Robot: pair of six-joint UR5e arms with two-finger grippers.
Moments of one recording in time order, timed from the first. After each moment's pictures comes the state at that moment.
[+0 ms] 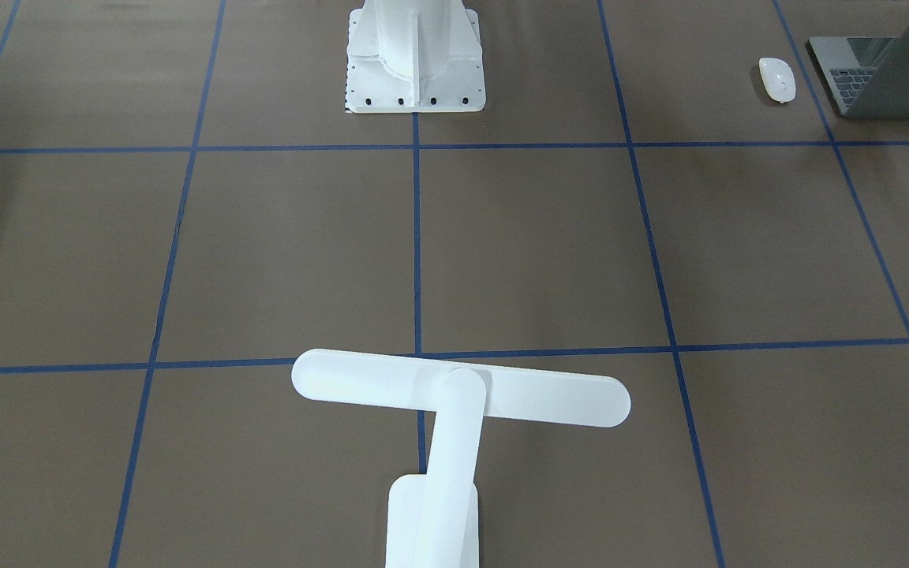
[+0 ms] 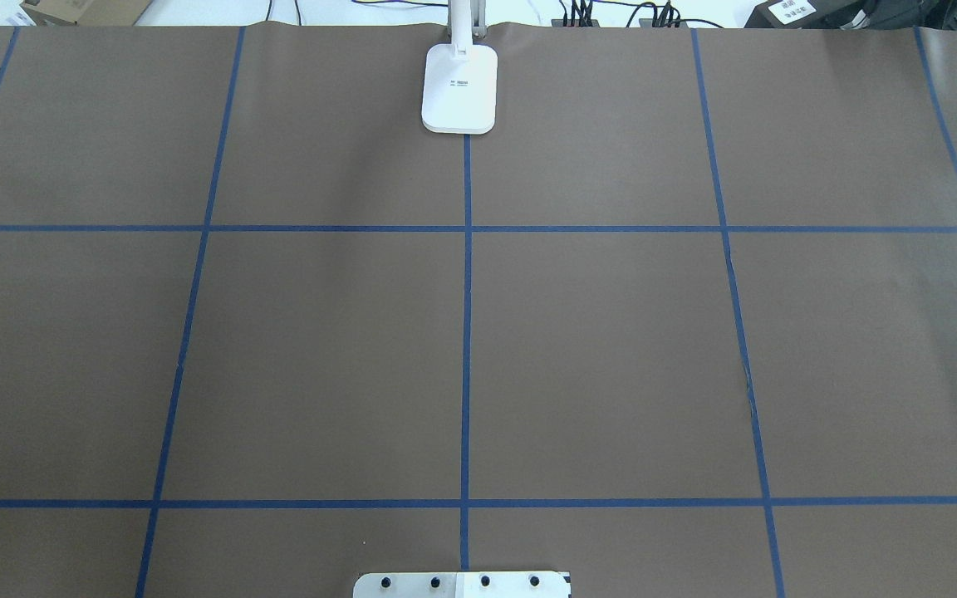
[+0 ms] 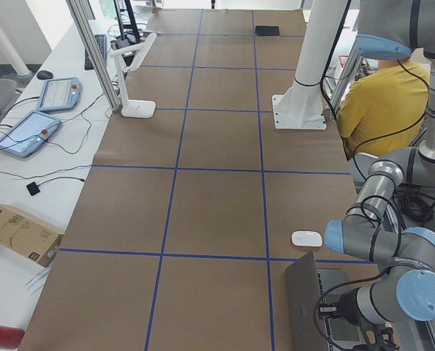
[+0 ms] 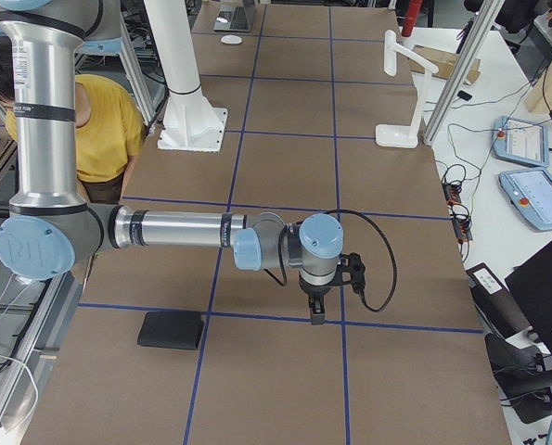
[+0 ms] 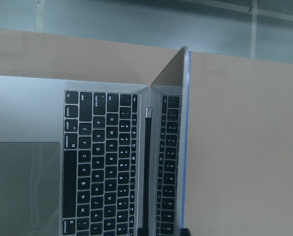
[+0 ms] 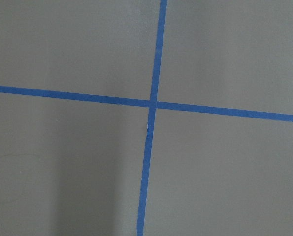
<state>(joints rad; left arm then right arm) -2.45 -0.97 -1.78 -1.48 -2.31 -0.68 1.54 -1.61 1.62 -1.48 2.33 -0.01</state>
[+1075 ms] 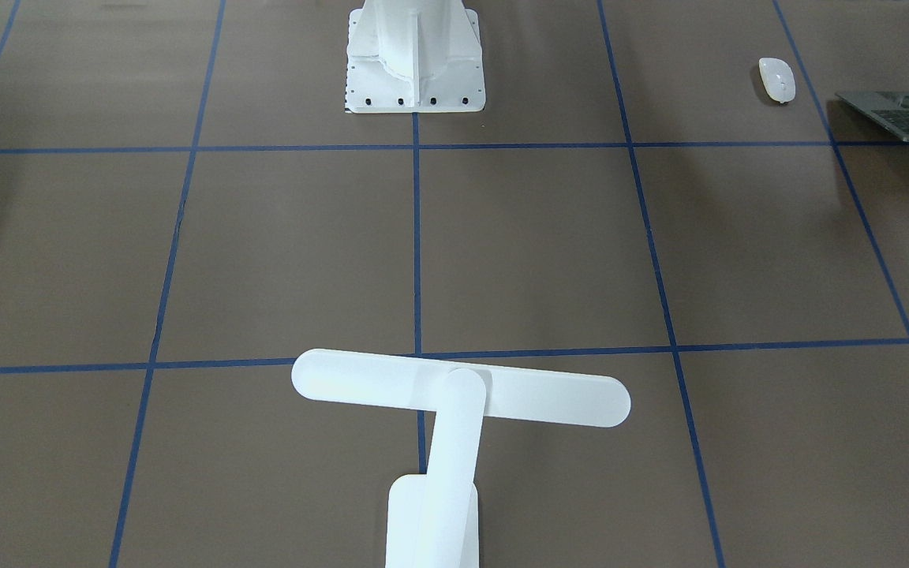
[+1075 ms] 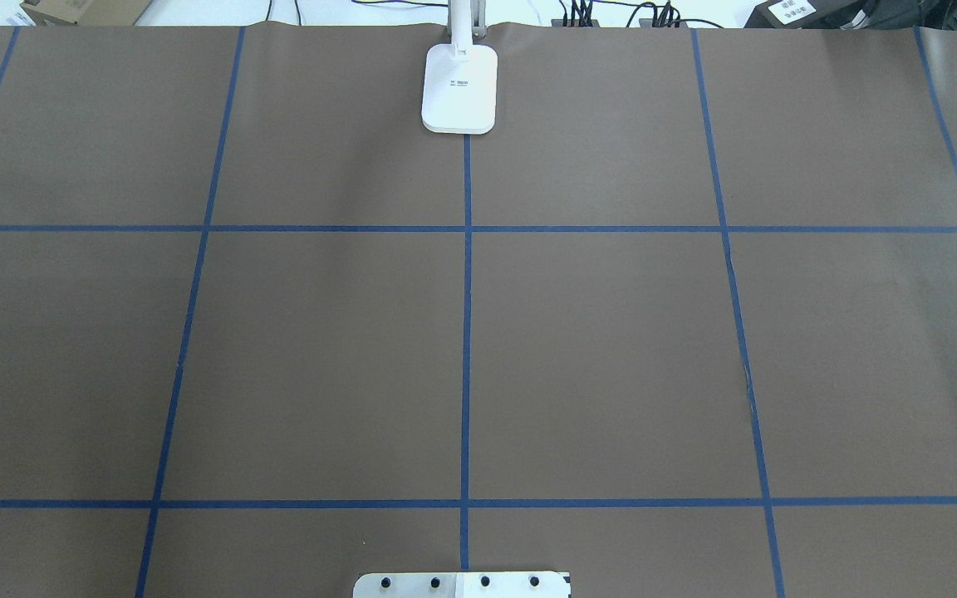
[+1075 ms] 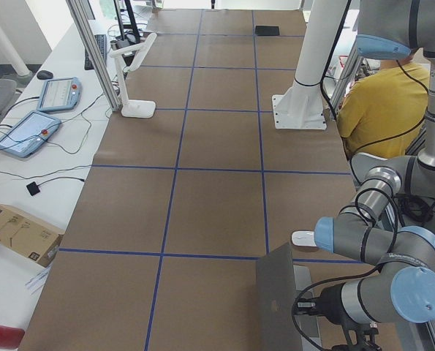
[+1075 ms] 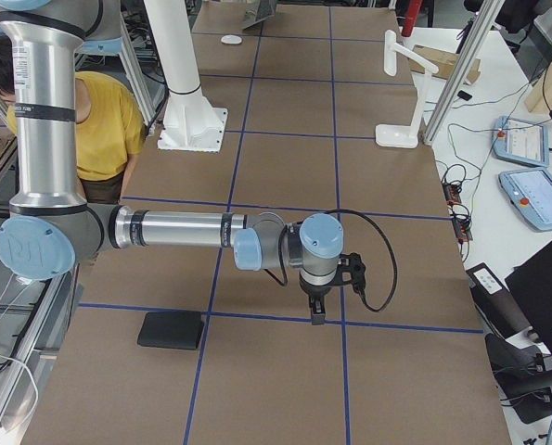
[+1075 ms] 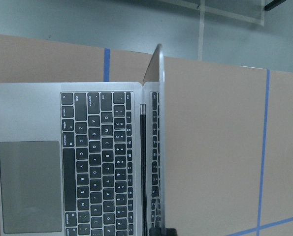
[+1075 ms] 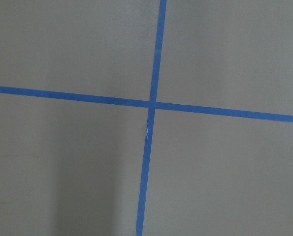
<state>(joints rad) -2.34 -1.16 -1.78 -1.48 -2.46 -0.80 1.54 -1.61 1.62 -1.48 2.33 -0.01</state>
